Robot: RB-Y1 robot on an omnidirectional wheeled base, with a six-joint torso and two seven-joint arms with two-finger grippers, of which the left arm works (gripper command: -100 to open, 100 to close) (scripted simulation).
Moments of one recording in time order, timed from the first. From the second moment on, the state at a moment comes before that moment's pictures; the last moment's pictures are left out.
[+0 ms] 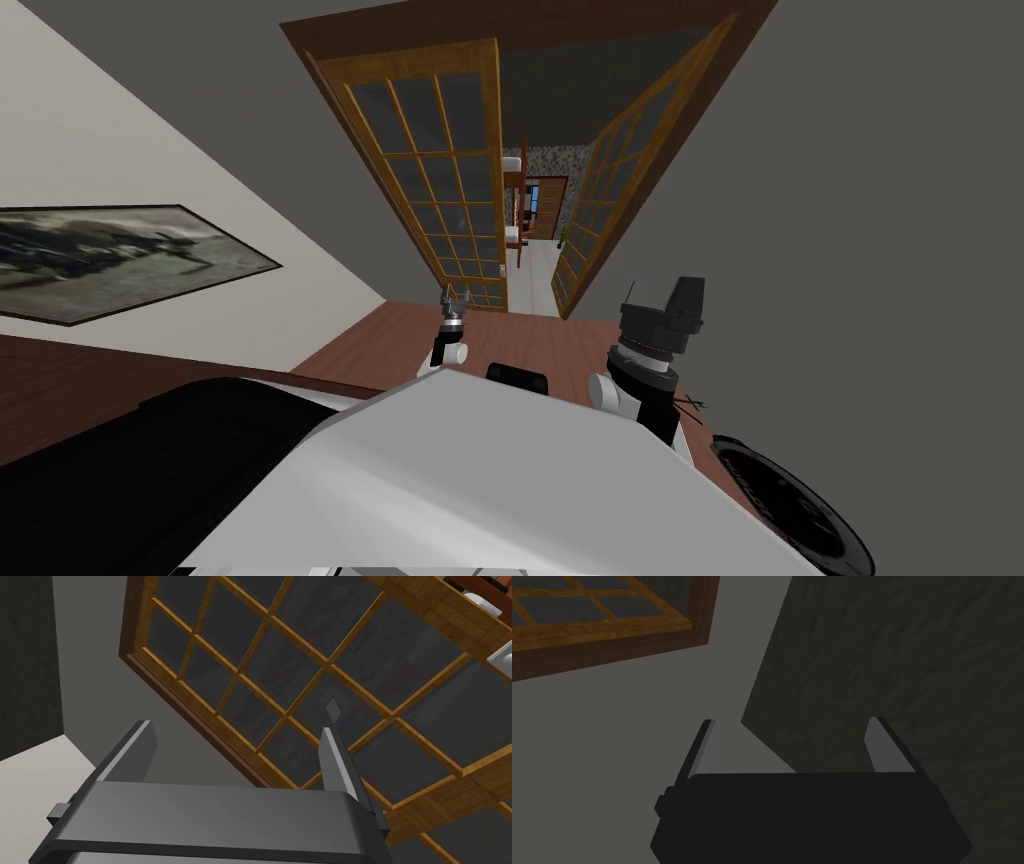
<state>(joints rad) 0.38 0.07 0.04 -1.81 0.25 -0.62 0.36</state>
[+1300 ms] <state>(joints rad) 0.27 0.08 0.03 -1.49 0.40 -0.73 0.59</state>
